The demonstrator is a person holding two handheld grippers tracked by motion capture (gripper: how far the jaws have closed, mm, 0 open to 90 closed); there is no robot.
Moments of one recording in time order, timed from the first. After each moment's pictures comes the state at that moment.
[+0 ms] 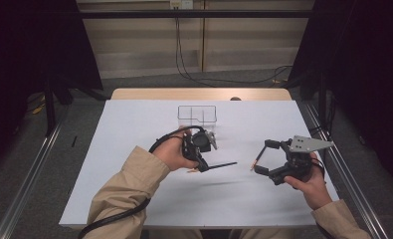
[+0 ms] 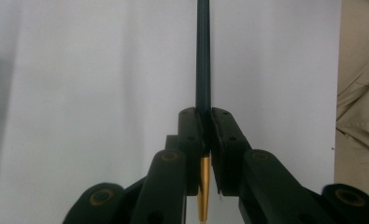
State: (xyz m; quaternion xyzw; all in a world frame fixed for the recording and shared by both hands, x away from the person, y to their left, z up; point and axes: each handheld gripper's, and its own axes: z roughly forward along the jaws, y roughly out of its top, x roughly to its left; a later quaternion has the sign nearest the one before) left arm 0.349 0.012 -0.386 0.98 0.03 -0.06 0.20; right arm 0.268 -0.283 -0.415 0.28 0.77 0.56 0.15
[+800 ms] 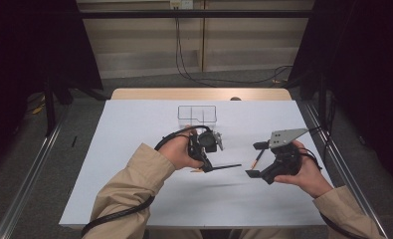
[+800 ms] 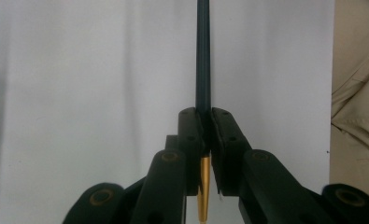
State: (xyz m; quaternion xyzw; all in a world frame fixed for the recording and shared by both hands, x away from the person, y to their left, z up) left arm 0.346 -0.002 -0.384 0.98 0.00 -0.06 0.18; right arm 0.288 -0.254 -0.400 0.23 0.87 0.43 0.08
